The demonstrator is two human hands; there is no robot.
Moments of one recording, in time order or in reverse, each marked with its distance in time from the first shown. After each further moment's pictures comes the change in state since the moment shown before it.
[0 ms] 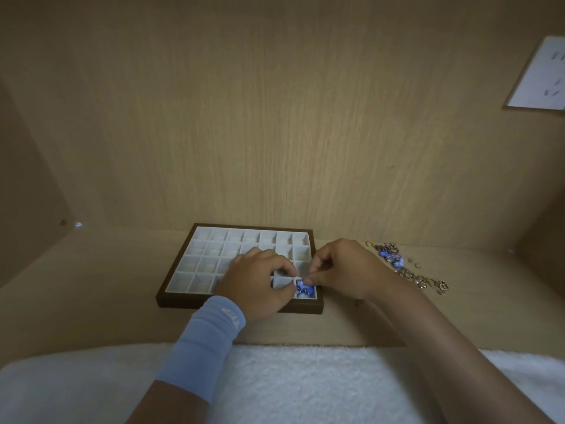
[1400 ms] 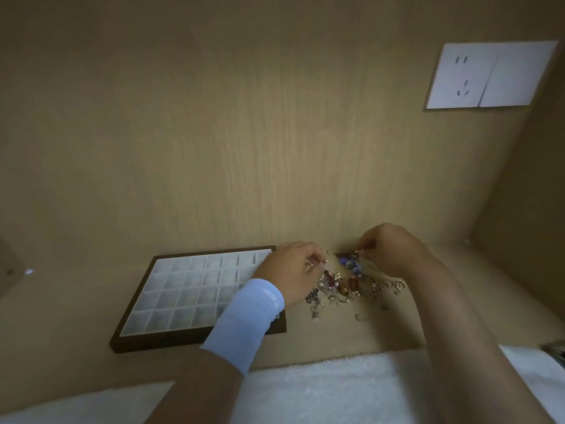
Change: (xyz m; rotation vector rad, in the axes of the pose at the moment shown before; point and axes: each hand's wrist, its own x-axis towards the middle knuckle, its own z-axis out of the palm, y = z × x) left_hand 0.076 0.090 0.039 -0.086 -0.143 0.034; right_hand -0.022 0.108 -0.082 -0.153 0.211 0.449
